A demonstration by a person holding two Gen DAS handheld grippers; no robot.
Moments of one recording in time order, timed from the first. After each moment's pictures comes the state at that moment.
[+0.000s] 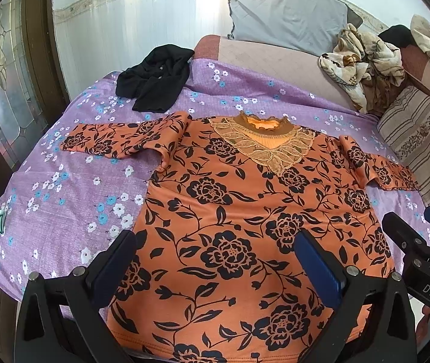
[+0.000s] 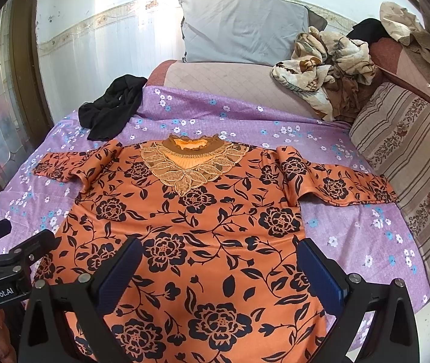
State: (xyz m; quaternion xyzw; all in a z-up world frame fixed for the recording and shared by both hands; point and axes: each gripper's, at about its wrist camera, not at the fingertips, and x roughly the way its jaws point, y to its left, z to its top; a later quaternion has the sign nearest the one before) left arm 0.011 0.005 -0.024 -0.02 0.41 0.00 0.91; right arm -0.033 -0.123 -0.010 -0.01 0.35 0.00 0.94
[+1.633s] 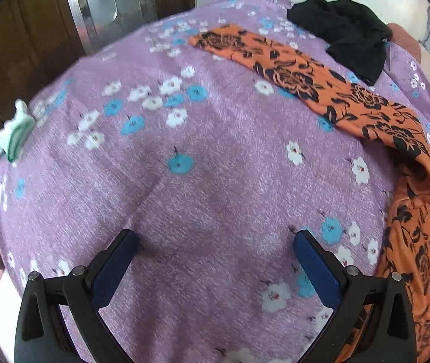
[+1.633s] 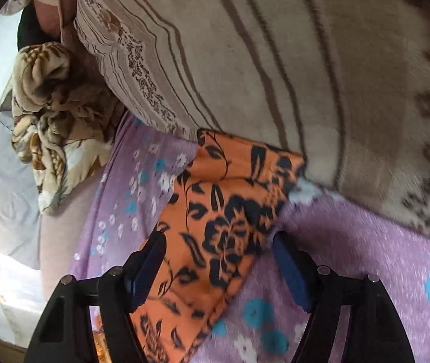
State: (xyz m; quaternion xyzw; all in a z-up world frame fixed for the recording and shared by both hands) left arm 0.108 0.246 -0.161 -0.17 0.50 0.25 0.81; right arm 0.141 -0.606 -0.167 0.50 0.32 -0.21 0.78
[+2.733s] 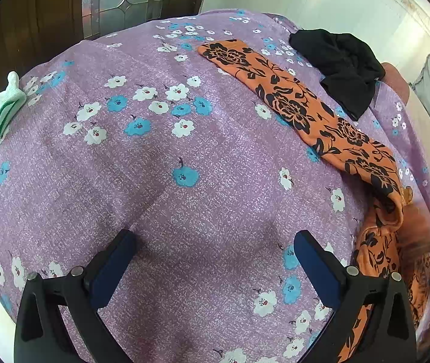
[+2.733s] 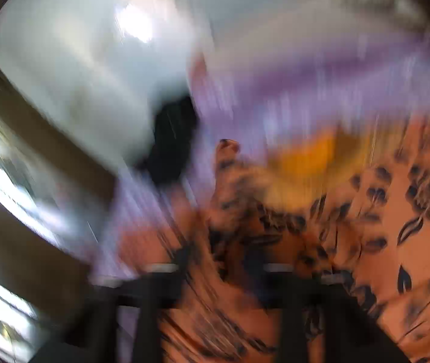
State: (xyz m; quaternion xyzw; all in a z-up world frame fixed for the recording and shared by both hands) left arm 0.095 0.271 -0.153 -0.27 0.45 0.21 0.83; right arm 0.233 -0.056 -0.152 0.23 0.49 0.19 0.82
